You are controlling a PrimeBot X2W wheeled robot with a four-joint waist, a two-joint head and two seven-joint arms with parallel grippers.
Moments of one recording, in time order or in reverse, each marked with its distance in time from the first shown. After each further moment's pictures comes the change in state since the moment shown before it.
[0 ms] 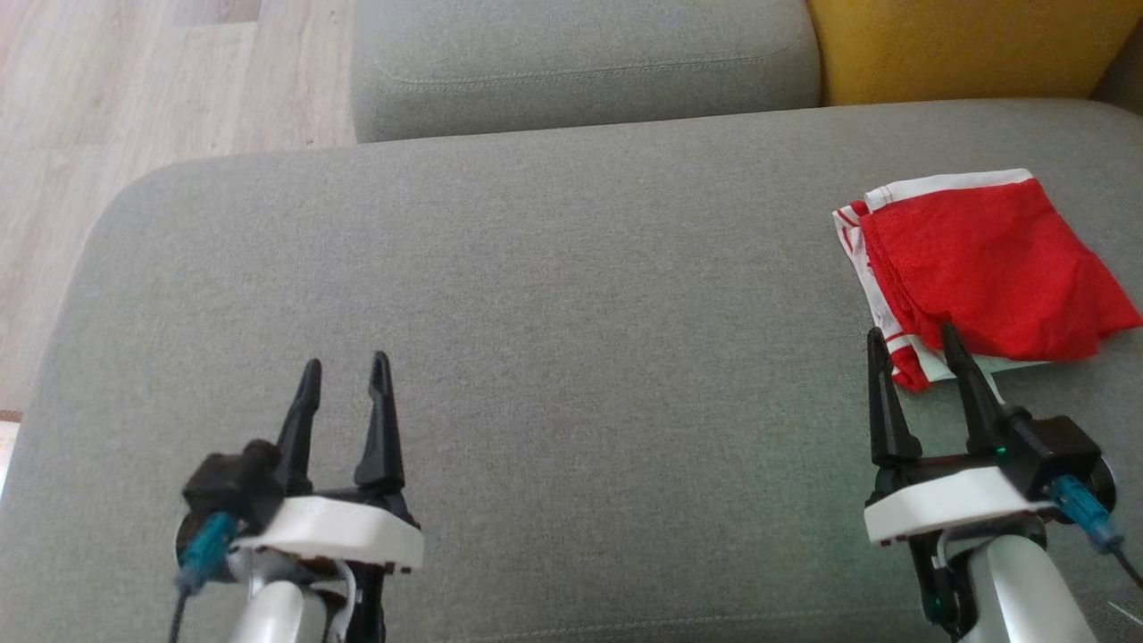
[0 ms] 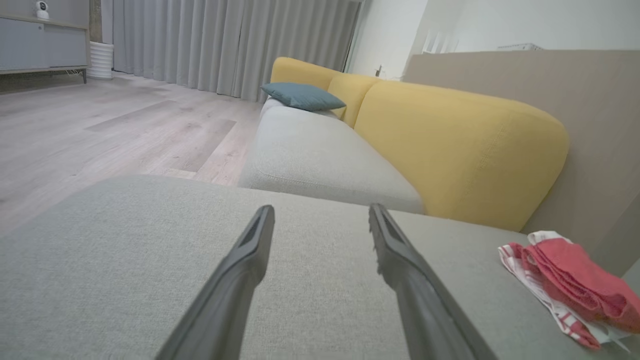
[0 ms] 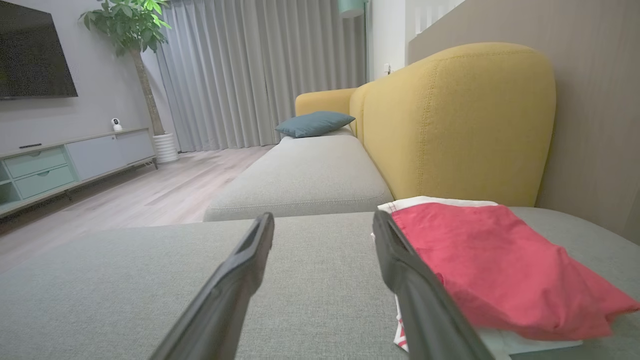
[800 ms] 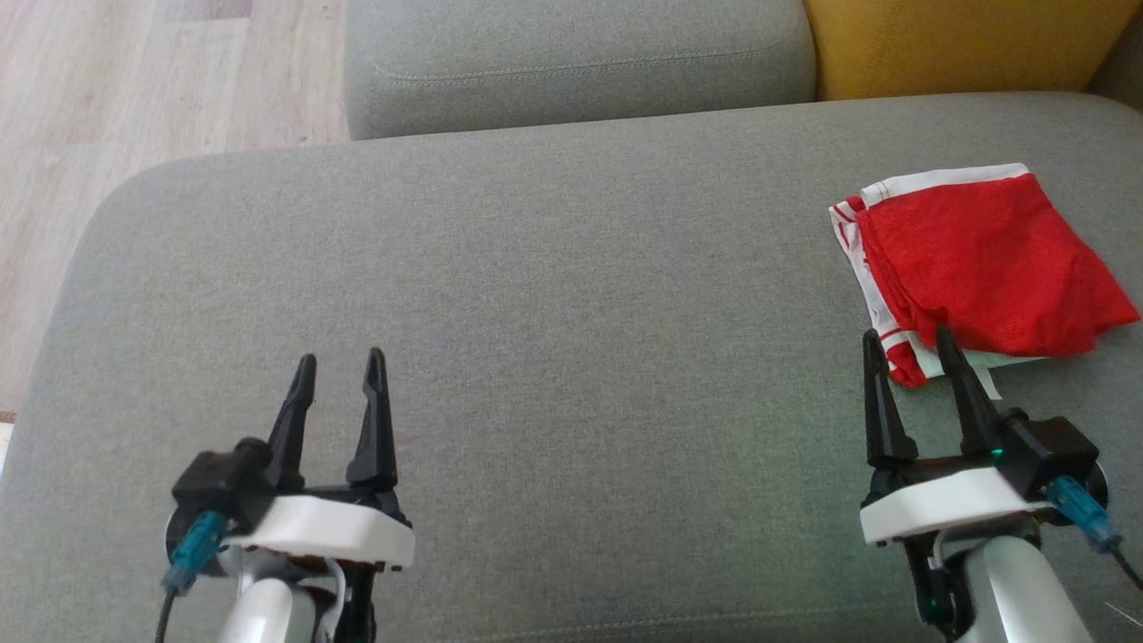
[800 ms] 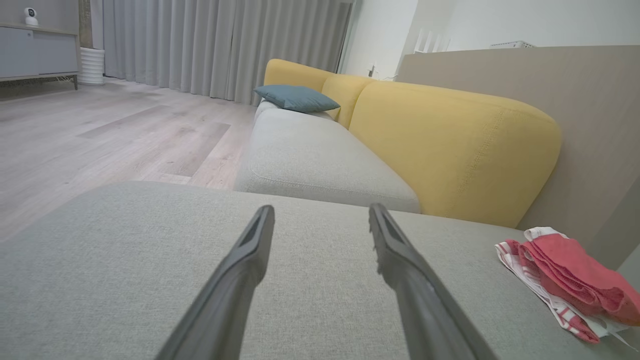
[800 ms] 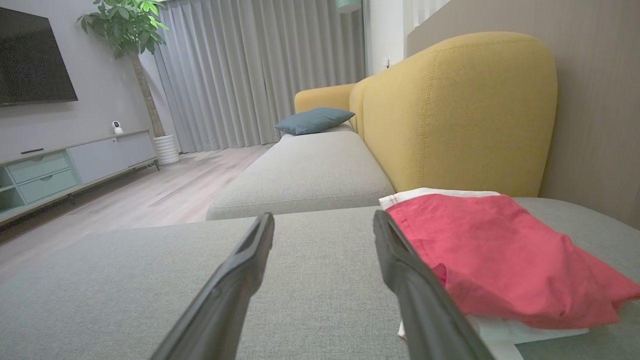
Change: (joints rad) left arm 0.000 0.000 0.021 0.004 0.034 -0.037 0.000; right arm -0.001 0.000 0.012 0.011 0.028 0.000 -0.001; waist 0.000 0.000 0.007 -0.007
